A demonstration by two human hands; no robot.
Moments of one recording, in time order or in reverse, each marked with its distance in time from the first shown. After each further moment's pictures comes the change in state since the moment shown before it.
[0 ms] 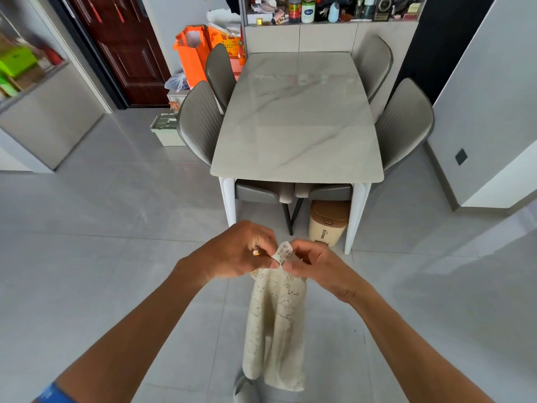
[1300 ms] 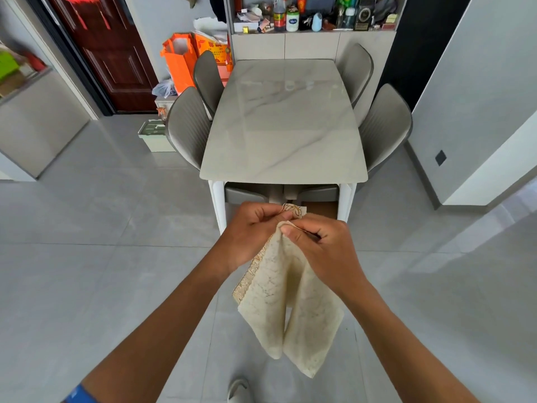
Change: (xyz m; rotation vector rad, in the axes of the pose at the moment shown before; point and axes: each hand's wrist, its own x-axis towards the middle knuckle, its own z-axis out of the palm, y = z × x) left_hand 0.016 0.053 0.020 -0.610 0.371 -0.016; right_hand -0.035 -0.073 0.020 -0.402 0.556 -0.453
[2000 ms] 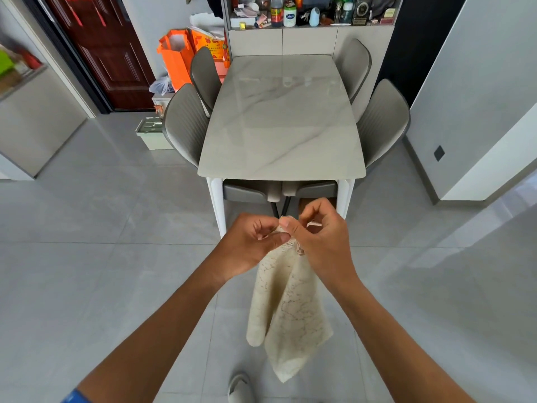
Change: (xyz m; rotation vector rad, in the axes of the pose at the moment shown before) left_hand -0.012 -0.023 -0.001 0.171 -0.095 0.117; right_hand -0.003 0.009 0.008 0.286 0.115 0.280
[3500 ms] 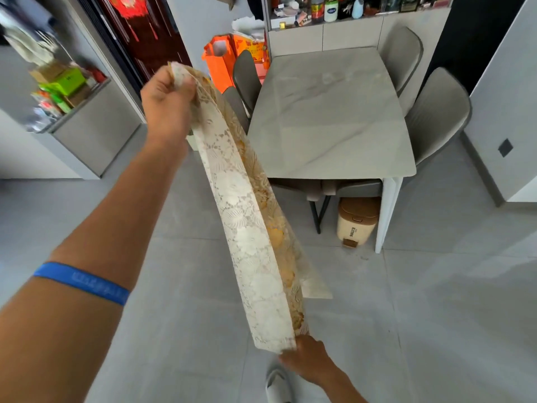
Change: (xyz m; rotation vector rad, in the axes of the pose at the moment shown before) left_hand 0.052 0.081 -0.194 -0.005 0.864 0.126; right_hand -0.142 0.180 0.078 -0.749 -0.825 0.598
